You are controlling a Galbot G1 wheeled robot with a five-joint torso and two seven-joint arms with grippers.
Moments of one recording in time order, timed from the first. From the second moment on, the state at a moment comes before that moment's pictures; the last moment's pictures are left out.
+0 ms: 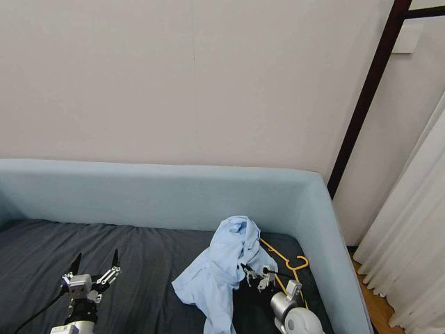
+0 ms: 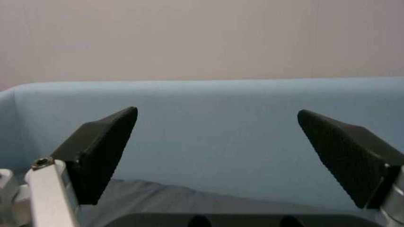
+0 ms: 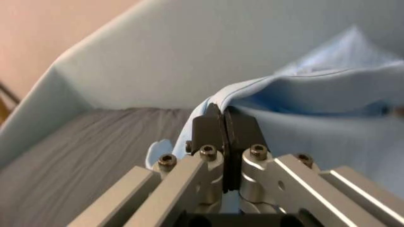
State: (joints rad) left arm 1.52 -1.21 -0.65 -1.82 -0.29 -0.37 -0.20; right arm -0.90 1.17 -0.01 1.31 0.81 0.11 -0.29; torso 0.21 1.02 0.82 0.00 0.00
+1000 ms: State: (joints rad) left arm 1.52 -1.24 -0.65 -1.91 -0.29 -0.36 -0.20; right arm -0.11 0.73 -0.31 1.48 0.85 0.21 -0.58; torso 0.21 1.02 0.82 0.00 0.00
